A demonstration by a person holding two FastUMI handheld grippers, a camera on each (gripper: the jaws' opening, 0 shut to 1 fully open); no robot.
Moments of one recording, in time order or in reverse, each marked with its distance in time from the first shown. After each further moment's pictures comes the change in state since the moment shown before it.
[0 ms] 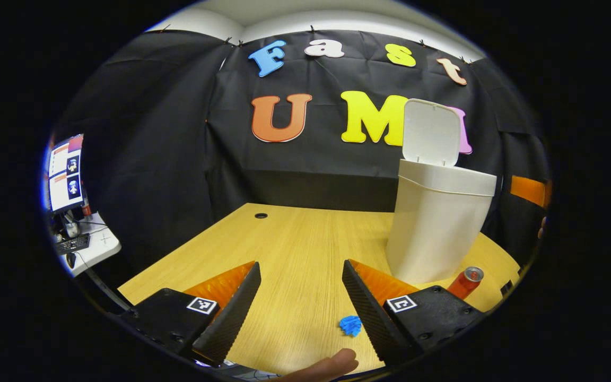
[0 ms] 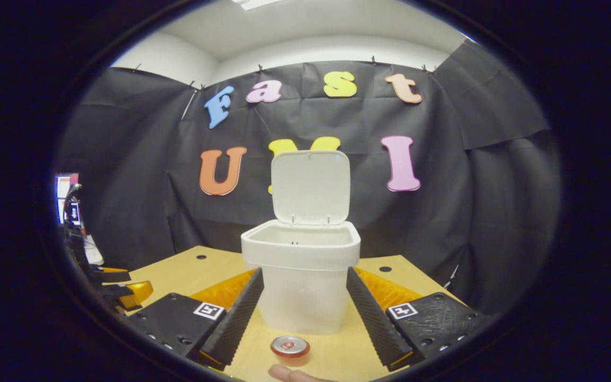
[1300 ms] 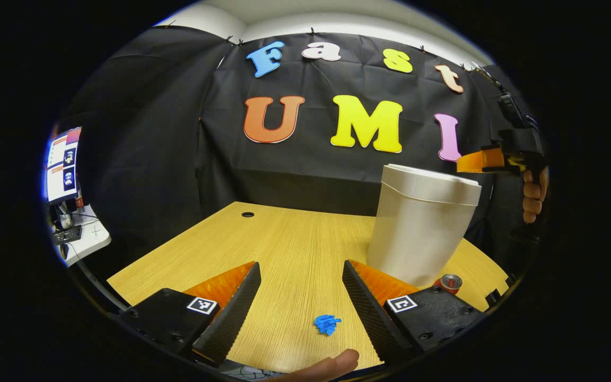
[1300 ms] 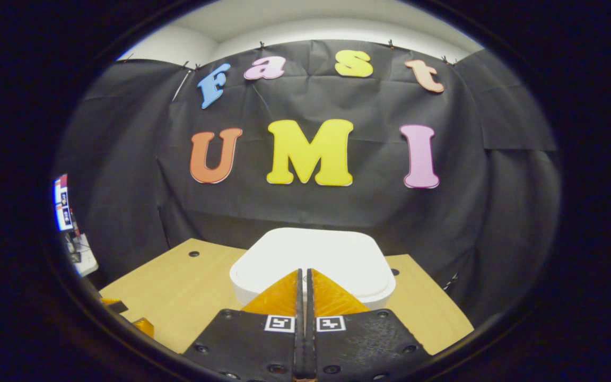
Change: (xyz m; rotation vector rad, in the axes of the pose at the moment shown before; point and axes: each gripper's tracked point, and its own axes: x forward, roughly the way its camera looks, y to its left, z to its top) left arm -0.014 -0.033 0.006 -0.059 -0.001 -0.077; right arm 0.117 0.024 0.040 0.023 0.194 -0.008
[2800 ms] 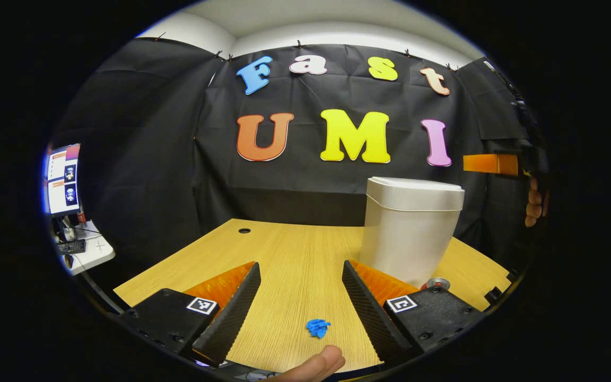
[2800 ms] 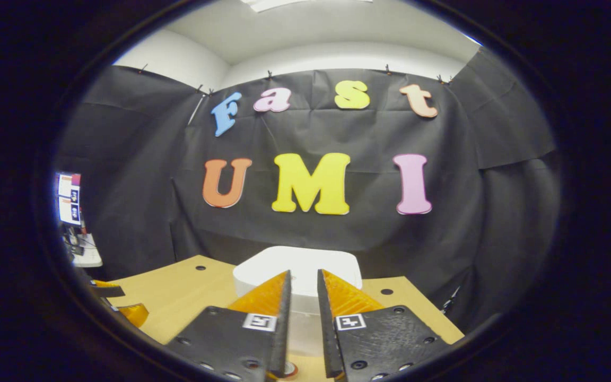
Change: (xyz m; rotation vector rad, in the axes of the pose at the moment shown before) left arm -0.016 -0.019 0.017 0.049 -0.081 -0.006; right arm -0.065 -0.027 0.023 -0.037 -0.213 0.027
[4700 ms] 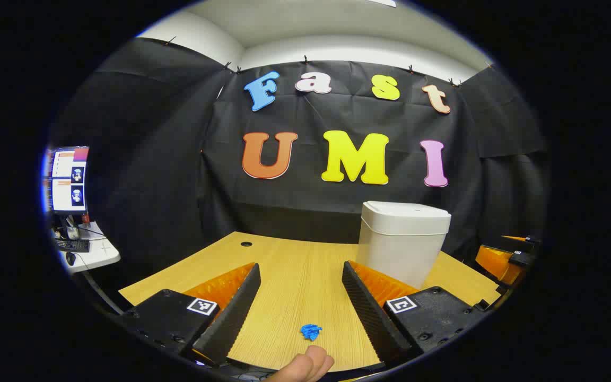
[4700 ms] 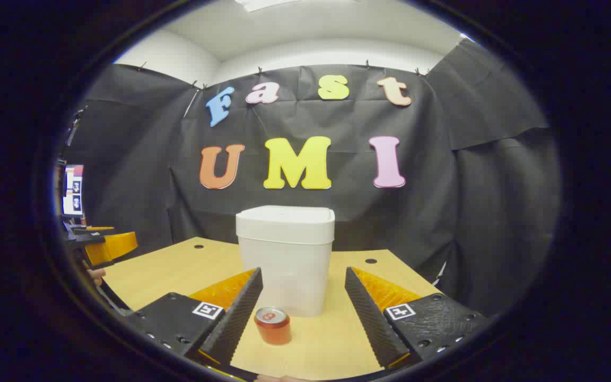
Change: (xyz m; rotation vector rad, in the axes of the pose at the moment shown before) left arm -0.038 -0.003 0.036 -0.036 -0.082 0.010; right arm -0.113 -0.025 -0.101 0.002 0.023 -0.066
